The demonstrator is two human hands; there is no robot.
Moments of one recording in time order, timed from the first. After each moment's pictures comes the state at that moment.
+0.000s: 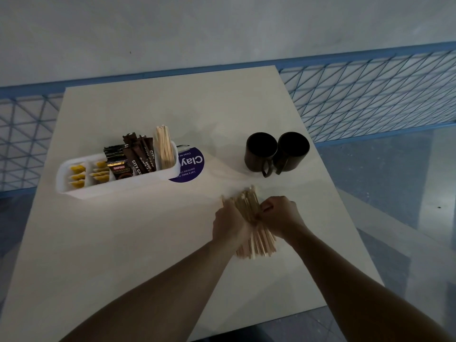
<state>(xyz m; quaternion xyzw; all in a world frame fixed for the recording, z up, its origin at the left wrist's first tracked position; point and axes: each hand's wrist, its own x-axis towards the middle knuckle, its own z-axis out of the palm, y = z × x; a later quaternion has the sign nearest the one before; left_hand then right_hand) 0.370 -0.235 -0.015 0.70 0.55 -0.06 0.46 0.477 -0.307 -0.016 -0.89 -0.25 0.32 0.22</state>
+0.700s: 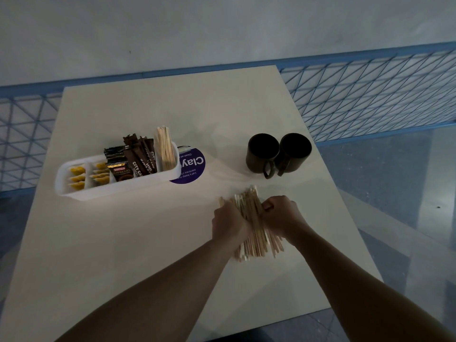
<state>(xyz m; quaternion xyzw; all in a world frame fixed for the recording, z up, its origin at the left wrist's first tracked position) 0.371 -0.226 -0.018 0.71 0.56 -0.05 0.41 0.479 -0.300 -0.013 -0.88 -0.25 0.35 0.21</state>
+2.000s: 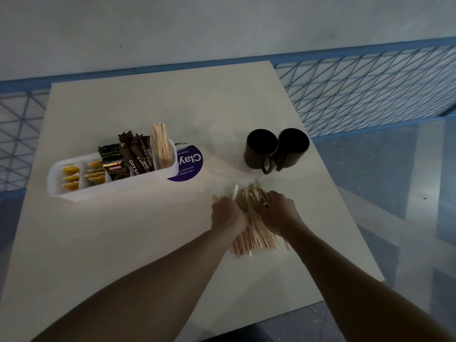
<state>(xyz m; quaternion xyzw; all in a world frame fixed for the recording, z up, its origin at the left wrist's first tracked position) 0.372 -0.216 -0.012 0.69 0.56 -0.08 0.44 0.468 -0.299 -0.022 -0.90 -0.24 0.32 0.19</state>
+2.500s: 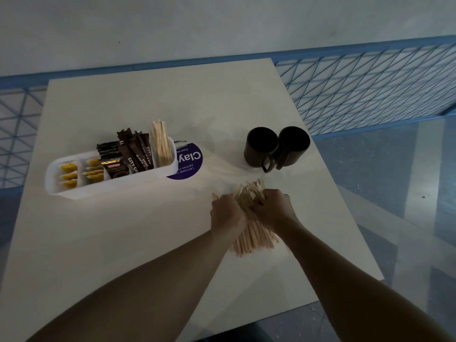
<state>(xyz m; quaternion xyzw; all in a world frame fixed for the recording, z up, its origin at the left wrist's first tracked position) 0.372 -0.217 -0.012 0.71 0.56 -0.07 0.41 0.464 -0.289 -0.023 -0.90 -0.25 0.28 0.21</state>
